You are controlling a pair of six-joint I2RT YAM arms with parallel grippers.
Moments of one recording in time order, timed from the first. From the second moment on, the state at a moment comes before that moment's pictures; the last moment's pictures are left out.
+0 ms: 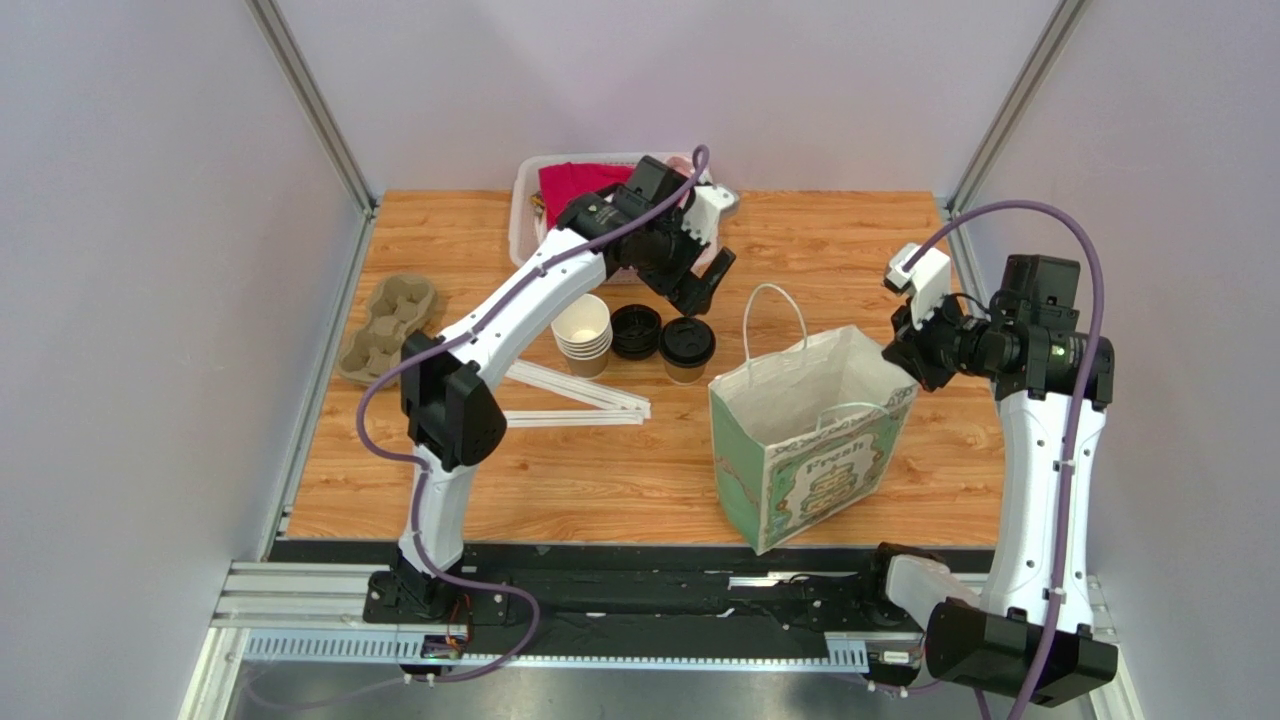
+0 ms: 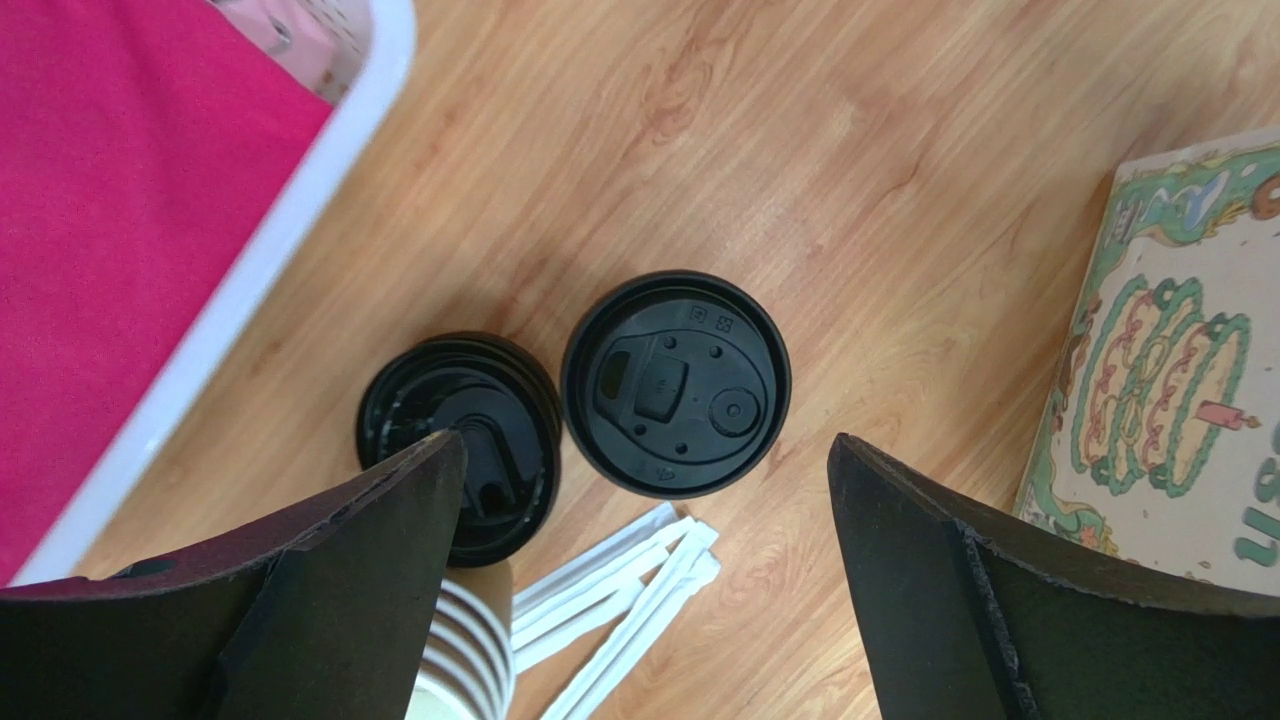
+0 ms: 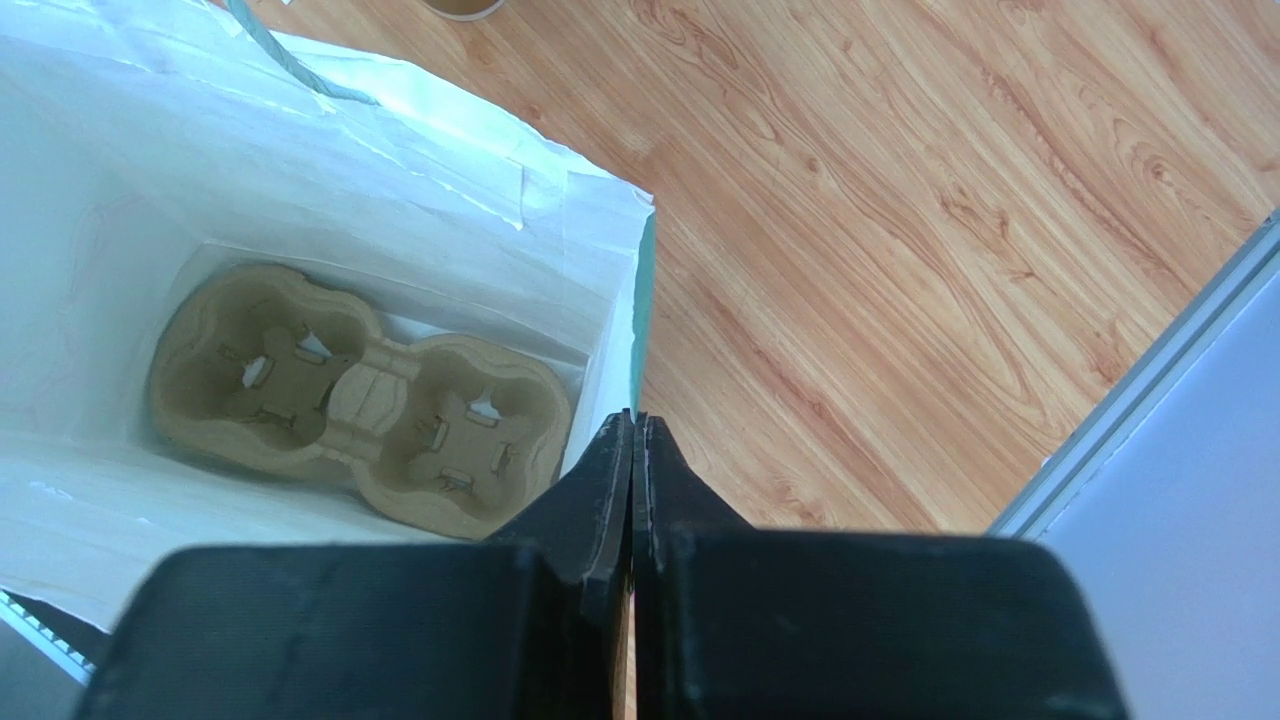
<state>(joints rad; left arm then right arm) -0.68 2.05 2.15 -0.93 0.20 0.12 -0.23 1.08 1.38 -1.22 -0.64 -0.85</state>
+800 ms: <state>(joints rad) -0.78 2.16 2.14 -0.96 0.05 0.09 -0.25 0.99 1.34 -1.15 -0.68 -0.81</state>
